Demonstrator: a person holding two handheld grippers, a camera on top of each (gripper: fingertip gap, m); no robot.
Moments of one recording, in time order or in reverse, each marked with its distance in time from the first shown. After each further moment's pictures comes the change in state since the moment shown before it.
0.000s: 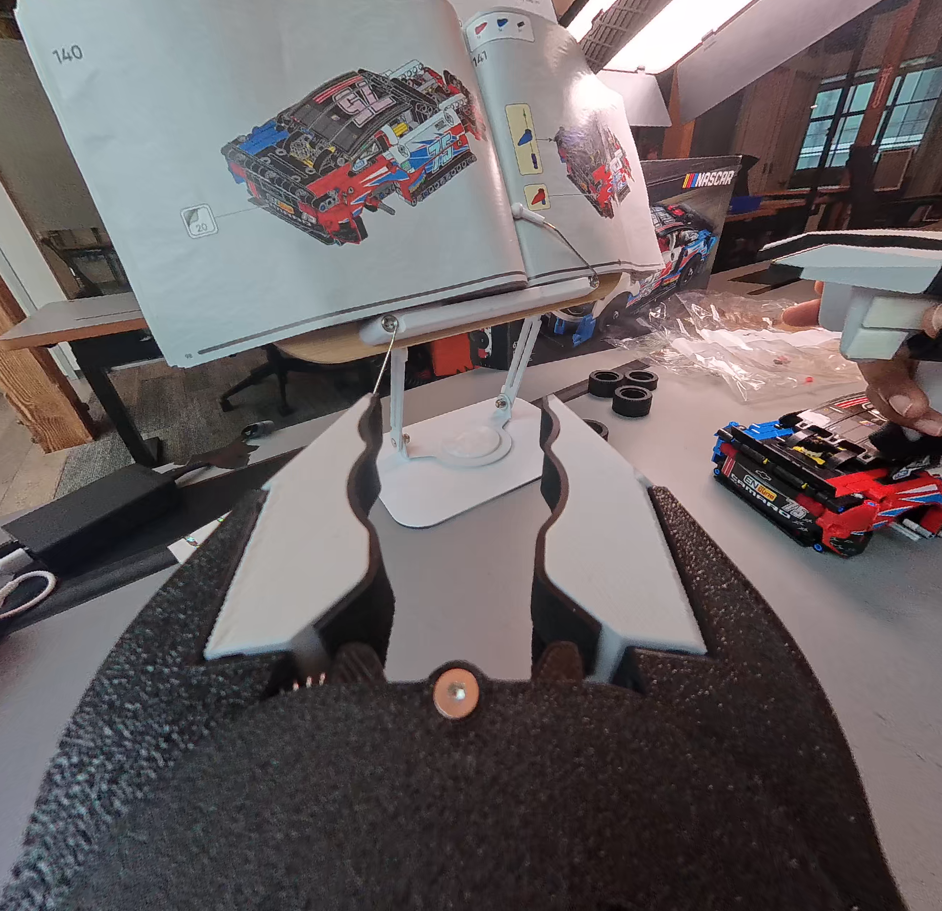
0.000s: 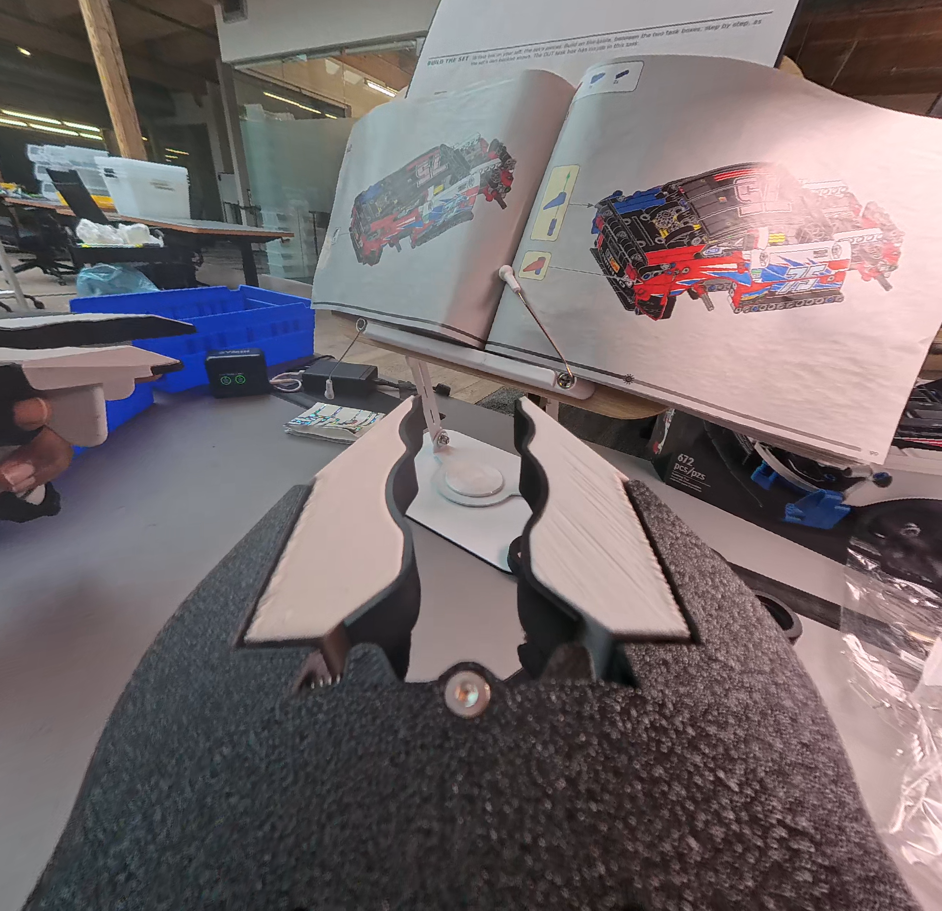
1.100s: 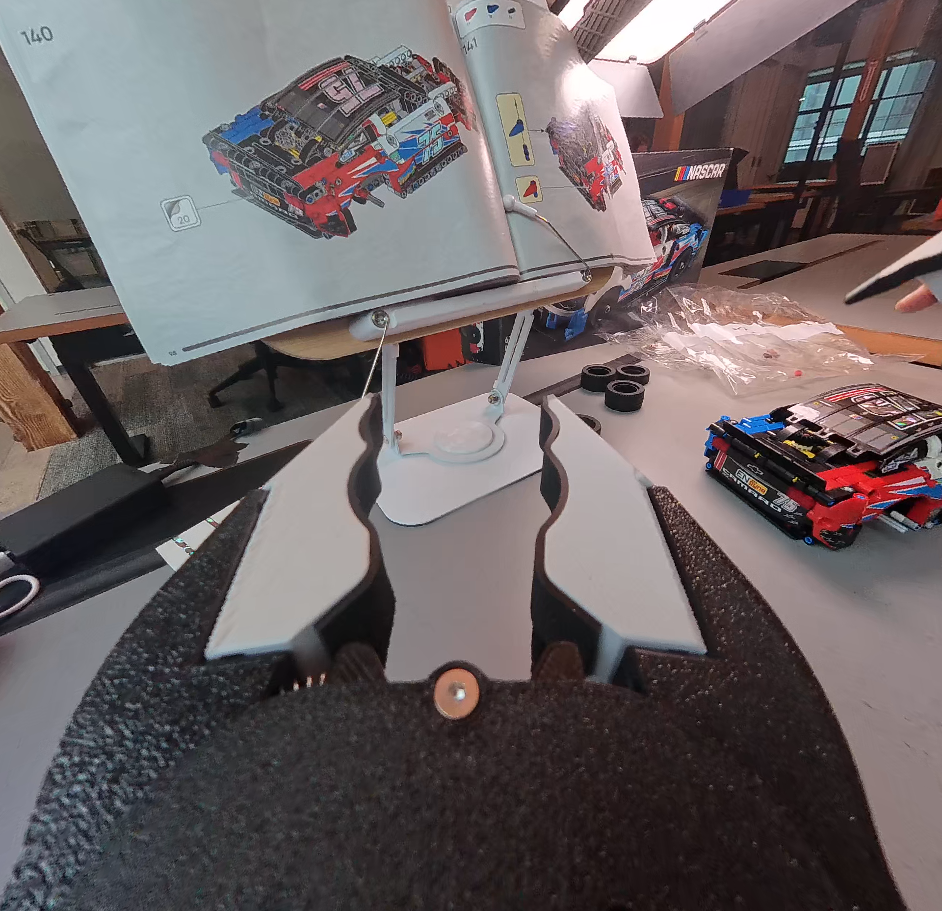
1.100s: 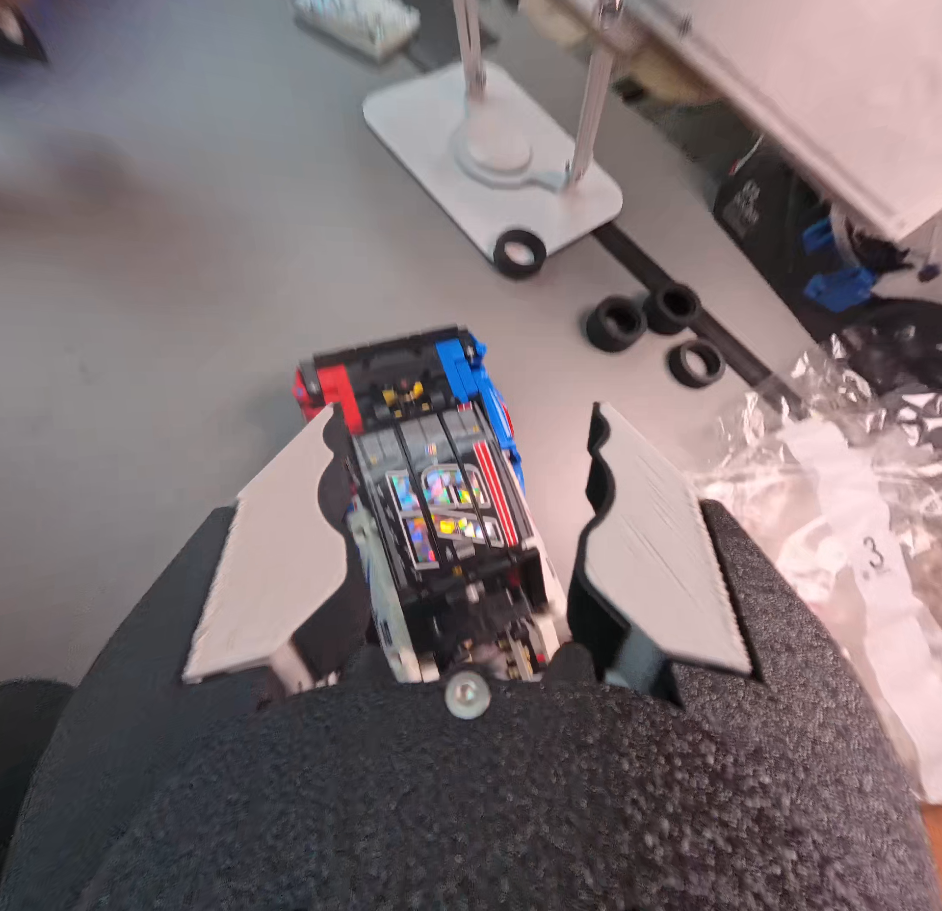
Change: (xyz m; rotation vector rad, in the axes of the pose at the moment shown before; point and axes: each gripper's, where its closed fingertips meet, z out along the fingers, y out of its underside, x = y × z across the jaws) left arm 0.003 0.002 0.003 -0.015 0.022 -0.005; right arm 0.054 0.062 -0.105 -0.725 -0.244 -0.172
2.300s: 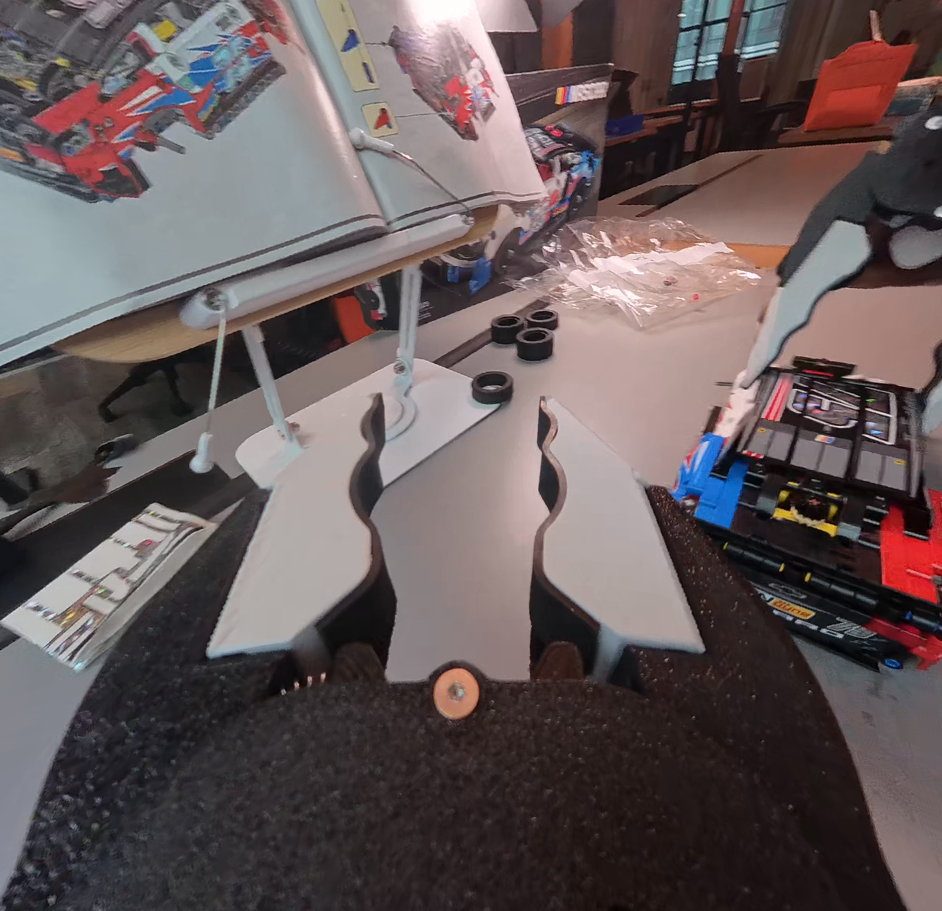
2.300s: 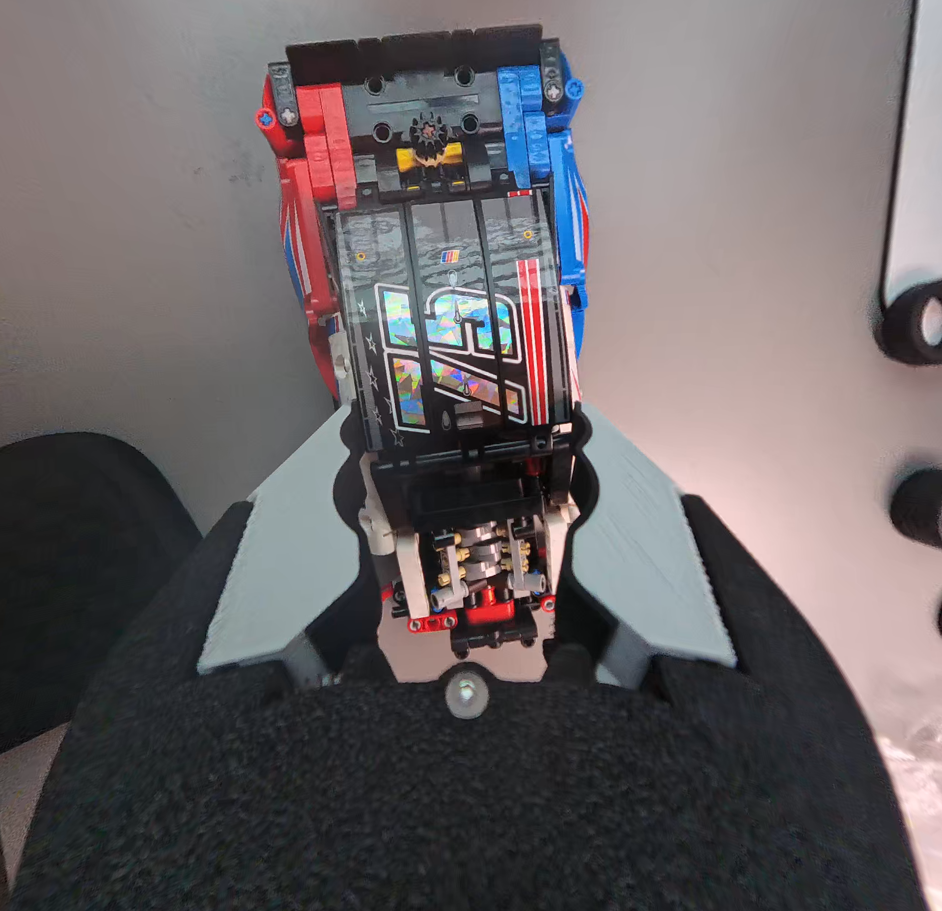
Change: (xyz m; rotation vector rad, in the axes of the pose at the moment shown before) left arm 0.054 0.023 0.013 -0.092 0.197 0.069; right arm -0.114 0.044 0.039 -0.313 -0.520 -0.474
